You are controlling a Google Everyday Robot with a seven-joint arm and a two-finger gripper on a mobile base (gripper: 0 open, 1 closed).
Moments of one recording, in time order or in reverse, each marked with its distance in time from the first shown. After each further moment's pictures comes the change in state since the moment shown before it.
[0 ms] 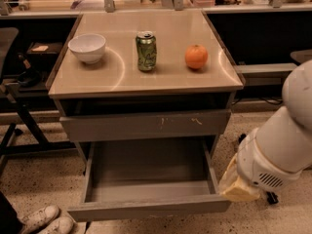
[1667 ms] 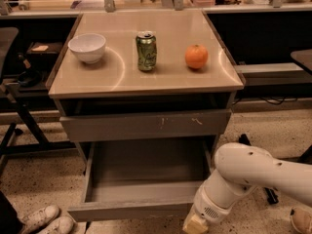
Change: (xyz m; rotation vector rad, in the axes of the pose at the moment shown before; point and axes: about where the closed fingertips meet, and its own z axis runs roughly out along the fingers) arm 0.014 0.011 0.228 -0.282 -0.033 0.157
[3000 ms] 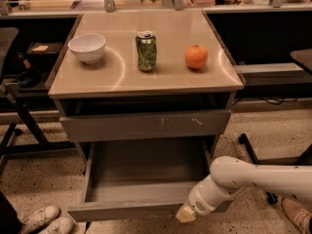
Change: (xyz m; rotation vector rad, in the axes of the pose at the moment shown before) arm -0.007 -0.100 0.096 0.014 -0.152 0.129
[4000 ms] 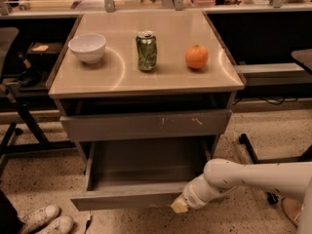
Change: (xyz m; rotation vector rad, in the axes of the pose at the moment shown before) arm -0.018 -0.048 0.037 0.071 -0.072 0.070
